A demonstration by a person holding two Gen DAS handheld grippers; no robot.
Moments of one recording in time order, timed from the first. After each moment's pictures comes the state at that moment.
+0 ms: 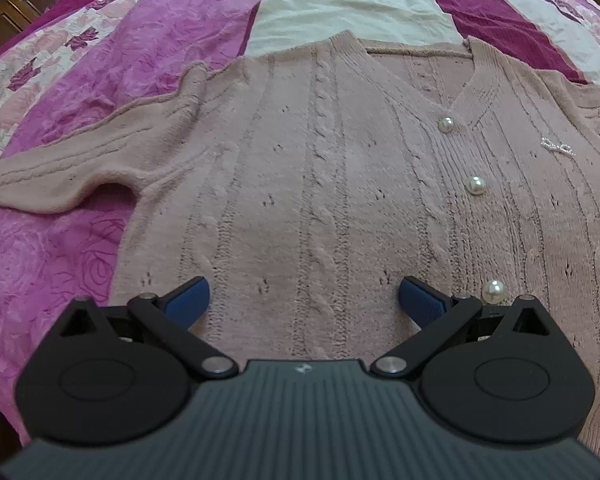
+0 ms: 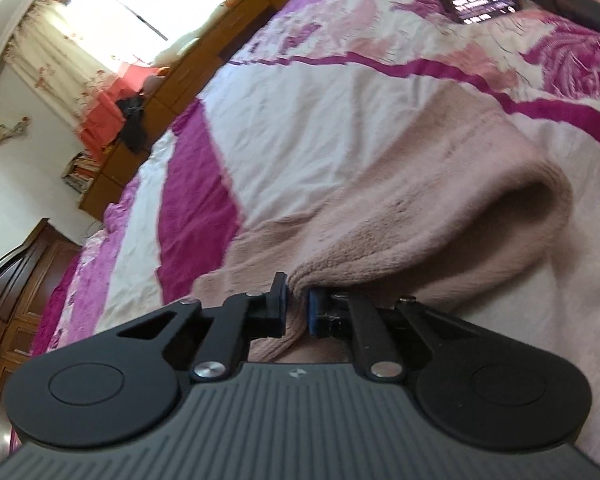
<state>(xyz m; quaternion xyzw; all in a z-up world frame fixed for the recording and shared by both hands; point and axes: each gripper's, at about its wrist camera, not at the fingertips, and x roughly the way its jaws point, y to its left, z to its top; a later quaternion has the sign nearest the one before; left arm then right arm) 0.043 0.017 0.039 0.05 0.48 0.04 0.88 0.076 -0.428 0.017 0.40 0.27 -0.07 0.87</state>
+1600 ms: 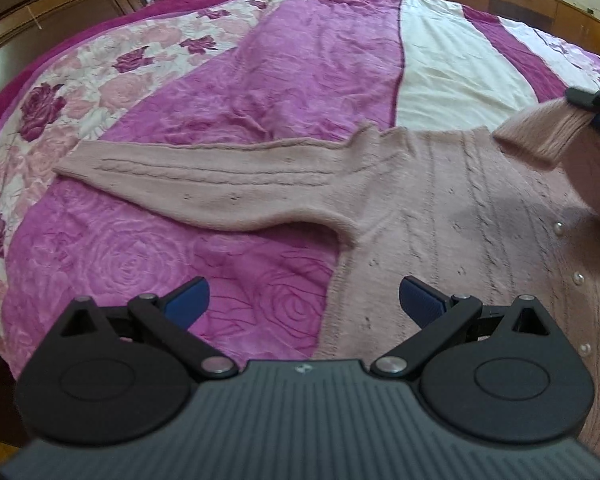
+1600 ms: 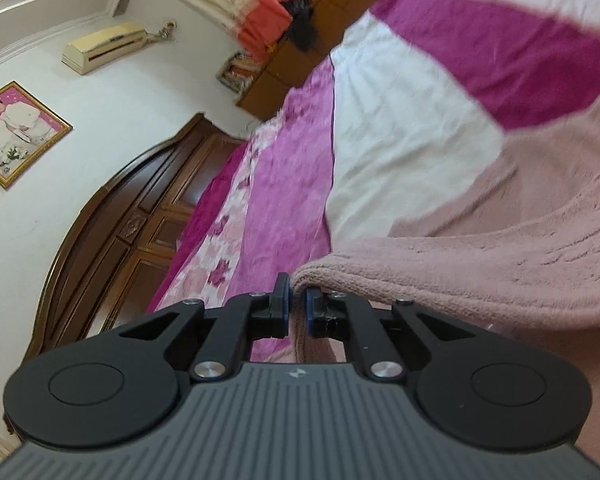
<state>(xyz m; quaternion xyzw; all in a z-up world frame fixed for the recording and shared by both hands) 0.018 0.142 0.083 -0.03 0.40 0.13 0.91 0.127 -0.119 0.098 0.42 0.30 0.20 0.83</state>
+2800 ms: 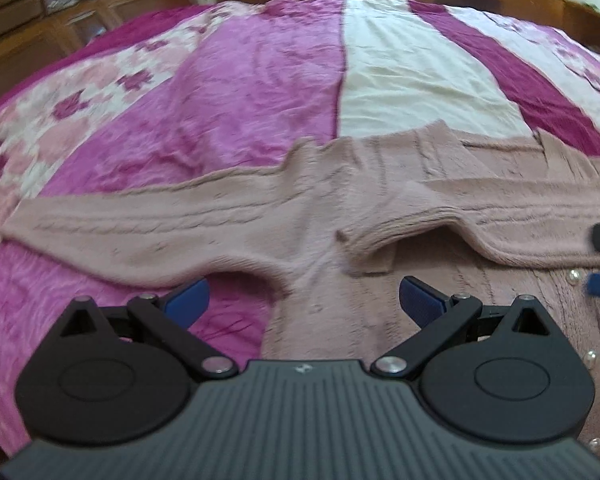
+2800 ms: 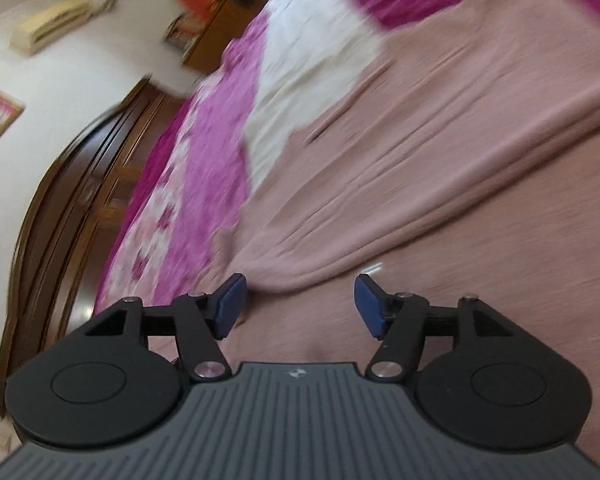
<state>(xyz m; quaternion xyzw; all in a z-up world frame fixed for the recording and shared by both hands) 0.062 0.106 0.059 0.04 0.38 0.06 0.92 0.048 -0.183 0.033 0.41 0.38 0.13 0.82</state>
